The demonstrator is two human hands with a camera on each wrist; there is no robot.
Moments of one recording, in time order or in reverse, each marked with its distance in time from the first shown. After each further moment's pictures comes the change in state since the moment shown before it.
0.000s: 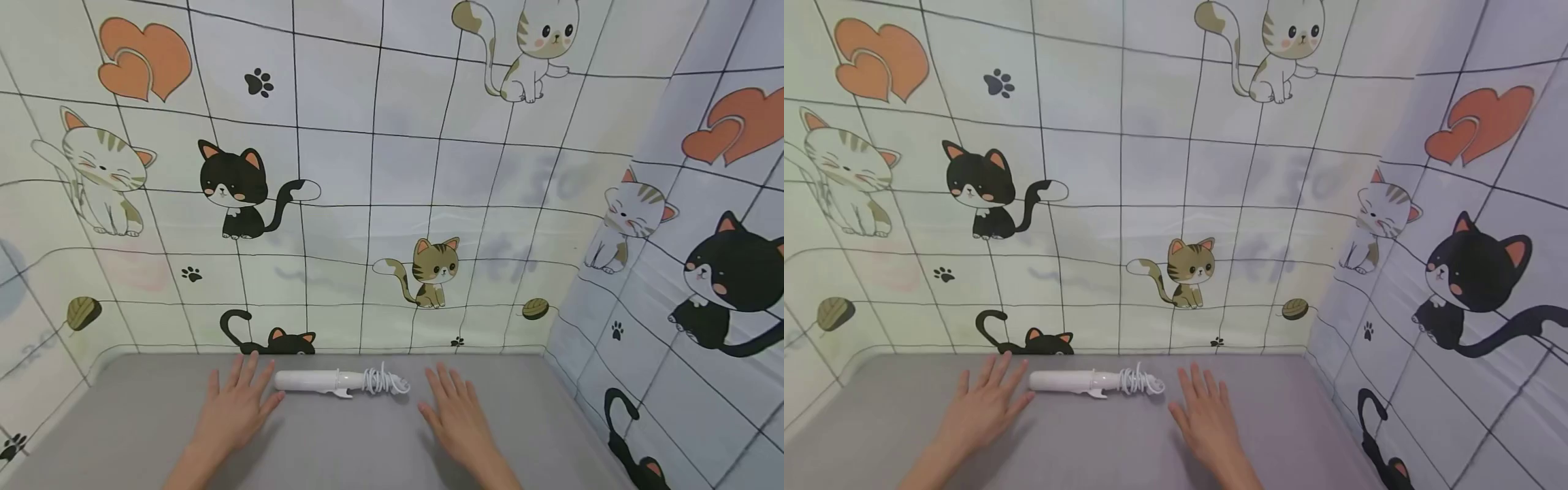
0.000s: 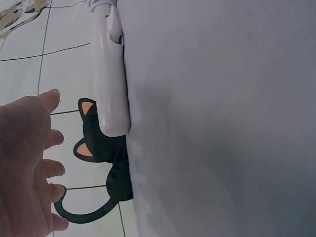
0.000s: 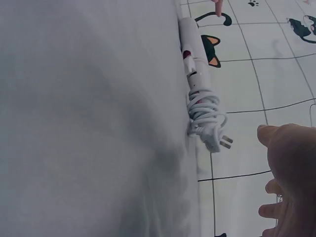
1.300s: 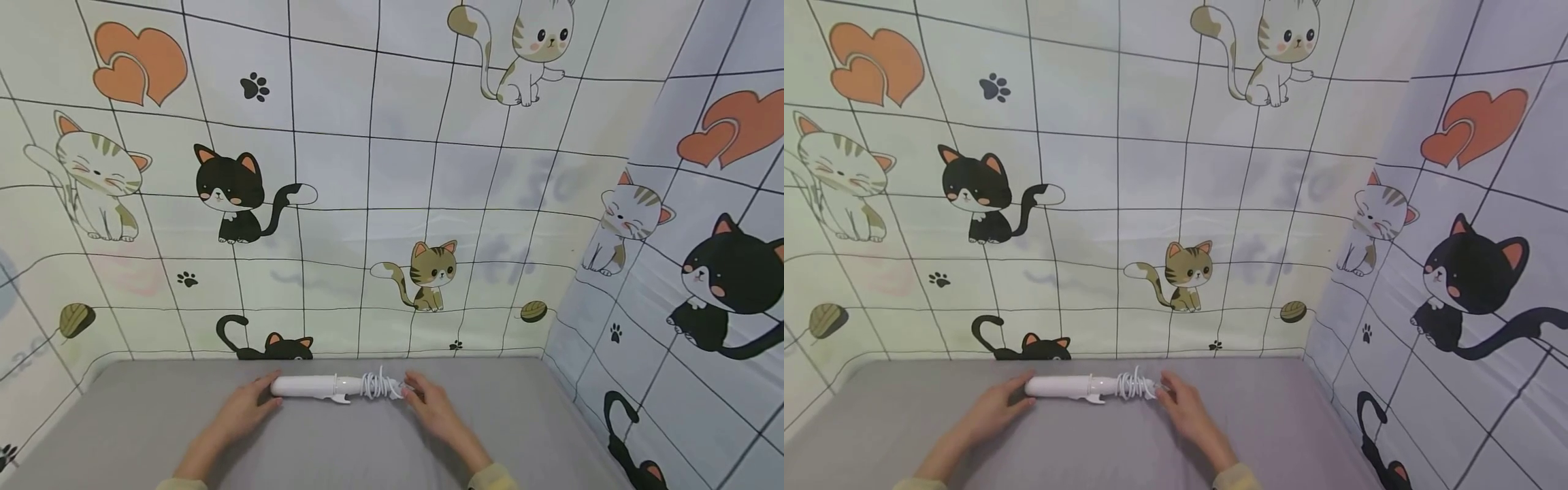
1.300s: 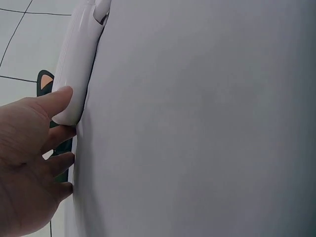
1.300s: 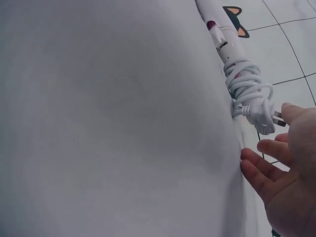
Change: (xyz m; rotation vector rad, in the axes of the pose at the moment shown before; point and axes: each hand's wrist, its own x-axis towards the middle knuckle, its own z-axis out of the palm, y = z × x) left_hand 0.027 -0.024 0.047 -0.534 -0.147 -0.052; right_hand 0.043 0.011 0.054 0.745 -0.064 0.030
